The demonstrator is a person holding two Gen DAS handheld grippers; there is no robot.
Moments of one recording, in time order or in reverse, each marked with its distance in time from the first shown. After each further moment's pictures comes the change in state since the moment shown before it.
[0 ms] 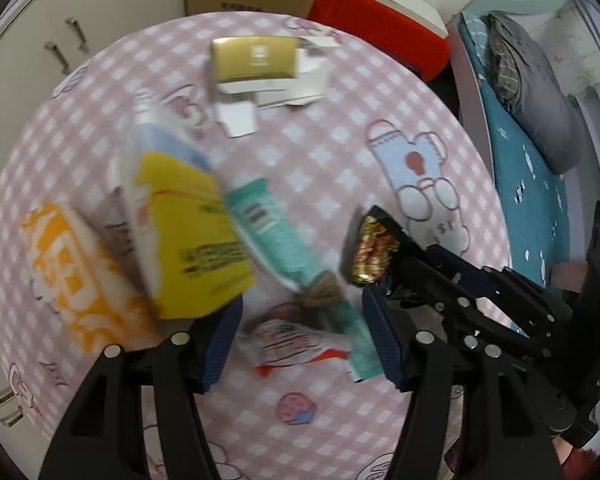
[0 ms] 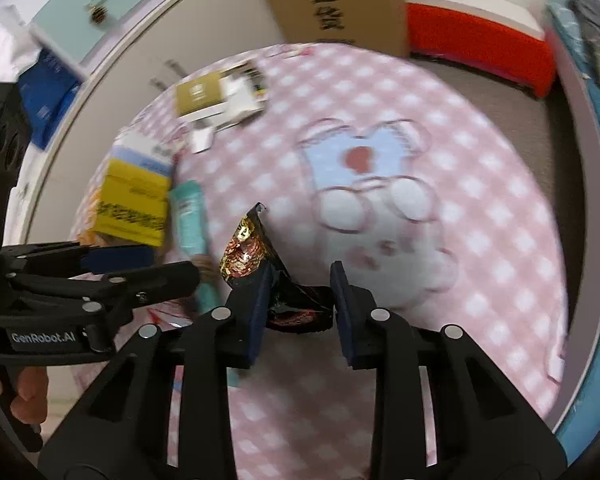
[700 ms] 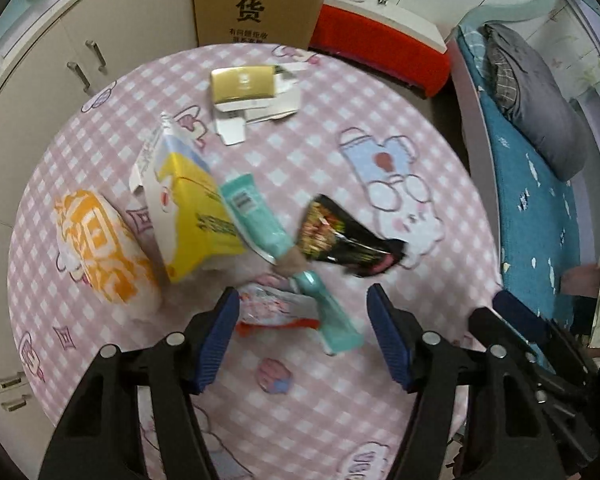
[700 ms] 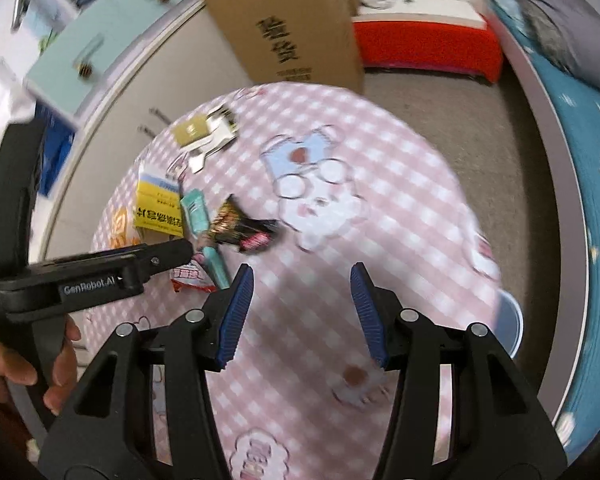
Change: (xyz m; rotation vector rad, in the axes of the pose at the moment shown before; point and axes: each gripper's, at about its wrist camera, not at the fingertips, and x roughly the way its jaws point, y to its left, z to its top) left arm -0.030 -0.027 -0.030 -0.007 -0.090 0.061; right arm -0.073 -0.006 -0.039 0.113 -0.101 -0.034
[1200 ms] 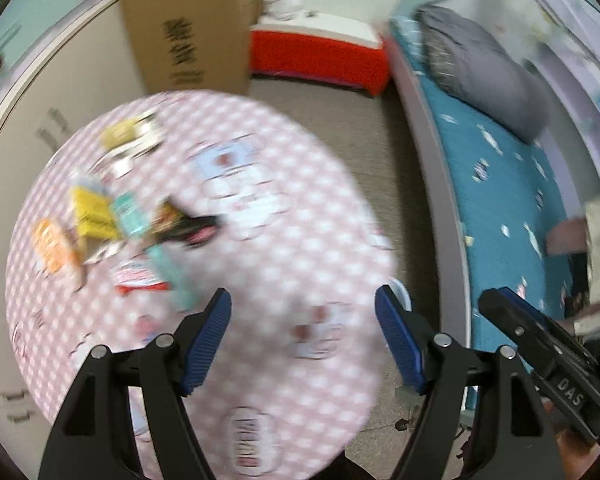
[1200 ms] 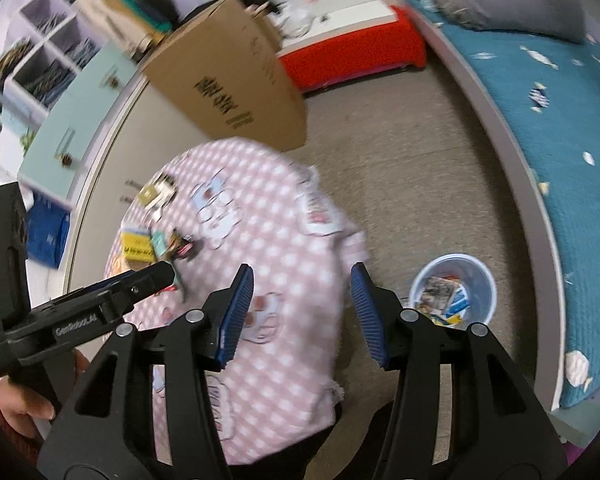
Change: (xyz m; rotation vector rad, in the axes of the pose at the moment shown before) left arm -0.046 -0.129 -0.053 0.144 -0.089 -0.006; right arm -0.116 -0.114 -0.052 0.276 -0.118 -0.007
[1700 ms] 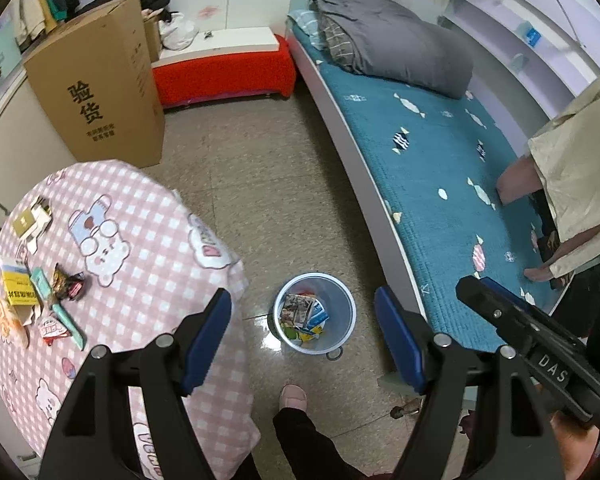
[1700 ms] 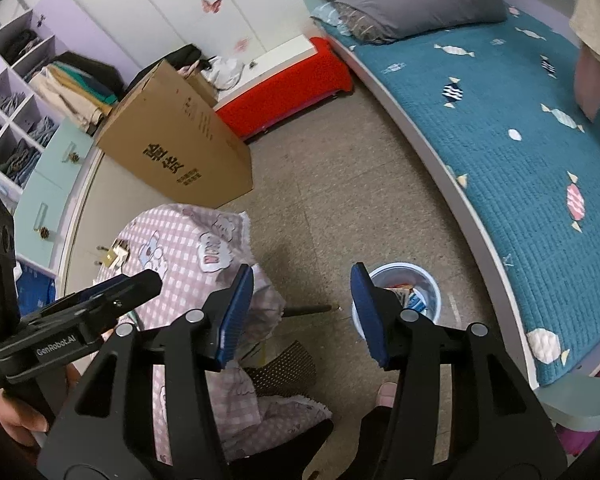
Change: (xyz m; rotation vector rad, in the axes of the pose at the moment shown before) left arm -0.012 -0.174 -0.015 0.285 -0.038 -0.118; right arm -0.094 -0.133 -0.010 0.193 -0.151 -0.092
